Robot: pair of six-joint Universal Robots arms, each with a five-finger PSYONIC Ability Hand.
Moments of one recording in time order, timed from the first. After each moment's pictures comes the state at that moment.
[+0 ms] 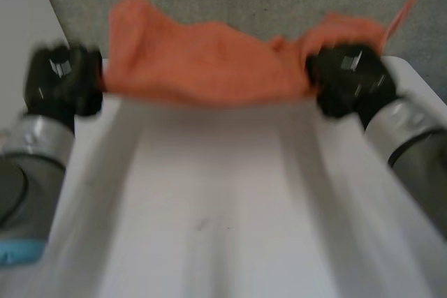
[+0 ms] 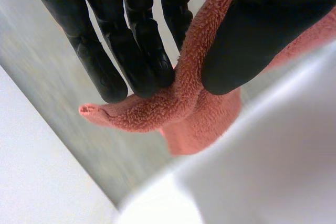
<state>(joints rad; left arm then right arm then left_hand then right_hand) 4.37 -1.61 -1.88 3.60 -1.67 3.48 1.99 -1.45 1.63 -0.10 1.43 2.81 1.12 1.20 1.19 1.20 0.95 0.98 1.18 1.19 1.19 1.00</state>
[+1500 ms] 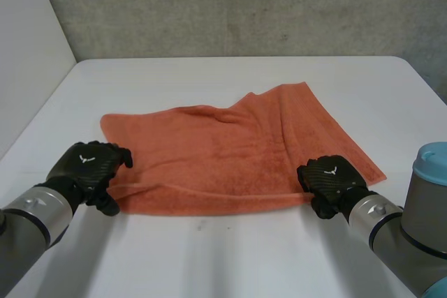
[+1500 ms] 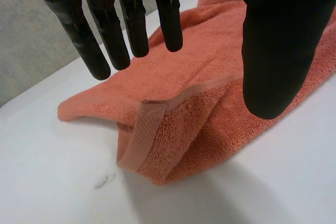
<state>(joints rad) 4.50 -1.60 -1.99 3.19 -1.40 3.50 1.90 -1.24 1.91 -0.21 1.33 2.75 0.49 0.49 0.50 0.48 0.31 0.98 1.18 1.19 1.19 1.00</state>
